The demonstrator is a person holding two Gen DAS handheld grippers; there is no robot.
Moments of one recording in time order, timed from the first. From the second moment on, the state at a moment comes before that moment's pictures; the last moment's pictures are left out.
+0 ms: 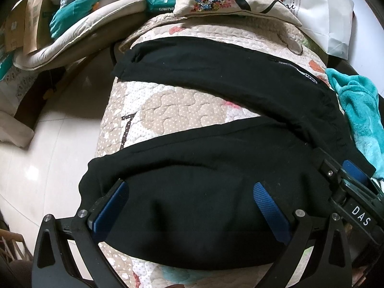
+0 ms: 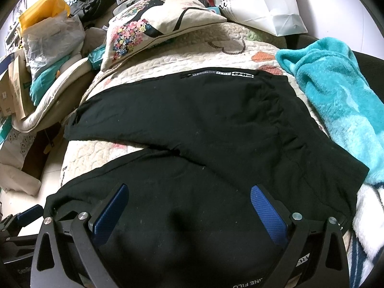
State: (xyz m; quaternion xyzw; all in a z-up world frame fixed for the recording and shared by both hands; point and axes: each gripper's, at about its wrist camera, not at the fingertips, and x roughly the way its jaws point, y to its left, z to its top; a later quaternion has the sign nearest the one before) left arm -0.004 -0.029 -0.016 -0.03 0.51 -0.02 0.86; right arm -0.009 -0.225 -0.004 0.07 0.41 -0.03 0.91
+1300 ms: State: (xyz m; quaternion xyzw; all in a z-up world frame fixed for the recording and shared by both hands) left arm 0.002 -0.019 -0.065 -0.05 0.56 -0.01 0.82; right arm -0.012 -0.225 0.003 0.08 0.40 -0.03 0.91
